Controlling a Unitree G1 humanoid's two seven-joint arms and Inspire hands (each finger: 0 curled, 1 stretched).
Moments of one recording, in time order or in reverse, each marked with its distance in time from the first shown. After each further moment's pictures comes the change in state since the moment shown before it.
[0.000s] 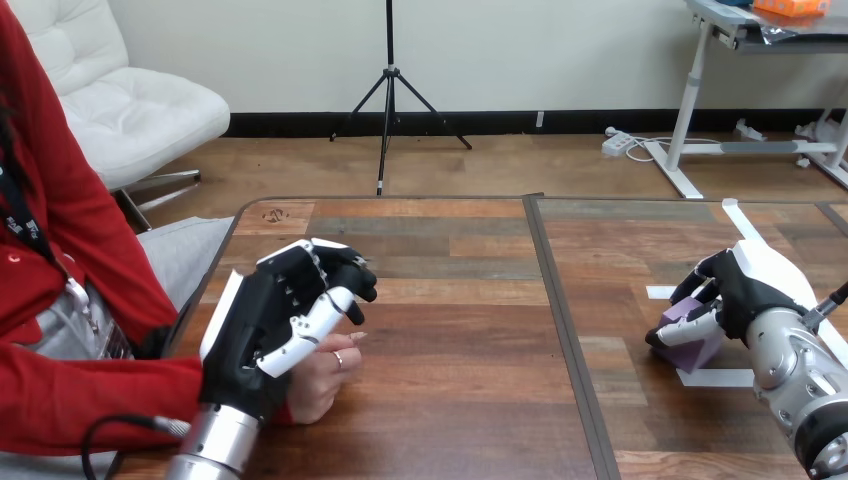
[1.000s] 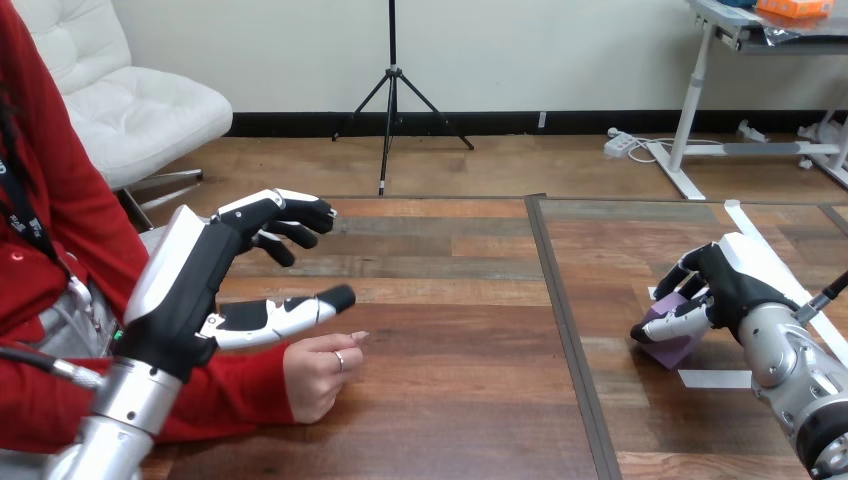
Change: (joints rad) left arm 0.102 0.209 0.015 -0.422 0.475 0.060 0.322; right arm 0.000 -0.003 -0.001 -0.001 0.005 -0.071 0.025
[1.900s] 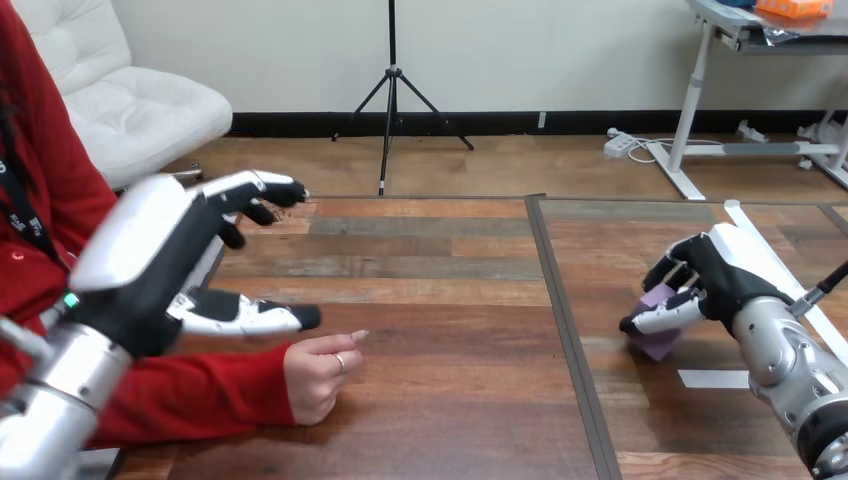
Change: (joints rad) left arm 0.084 0.161 0.000 -0.359 0.151 0.269 -0.021; right arm 0.000 -0.002 0.000 -0.006 0.000 -0.065 0.000
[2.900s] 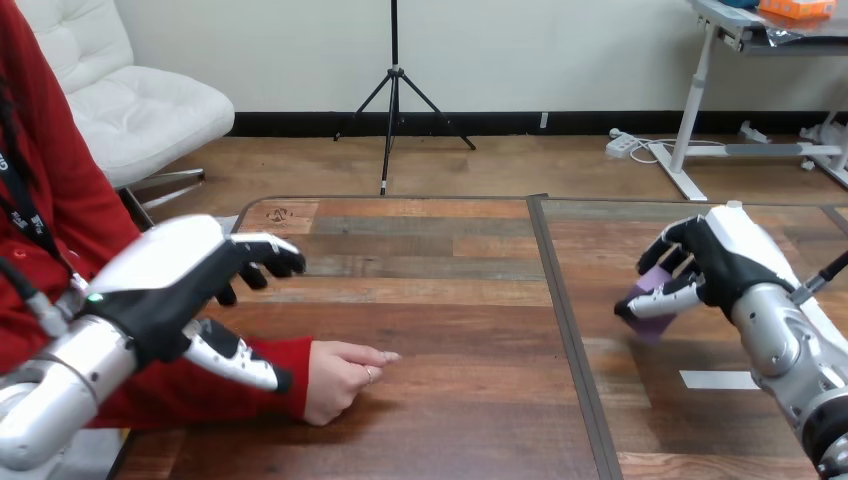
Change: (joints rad) left arm -0.009 0.161 -0.127 -0.118 0.050 0.325 -0.253; right arm 0.000 -0.013 -0.009 -0.036 0.005 -0.043 0.002
